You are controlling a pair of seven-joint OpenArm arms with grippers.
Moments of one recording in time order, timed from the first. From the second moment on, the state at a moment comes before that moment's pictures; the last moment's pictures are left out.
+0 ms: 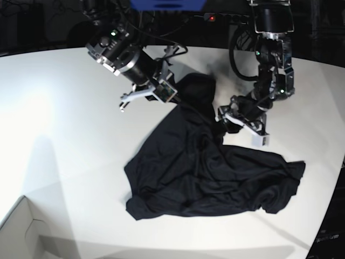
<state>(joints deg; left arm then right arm) 1.2 -5.5 -8.5 79.9 -39.0 -18.1 39.5 -20.3 0.7 -15.2 115.0 -11.7 32.6 -31.1</state>
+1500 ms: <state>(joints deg) 11.9 -7.1 -15.3 98.8 -44.2 -18.0 40.3 -22.8 6.0 -13.3 113.9 -11.2 33.1 -31.0</state>
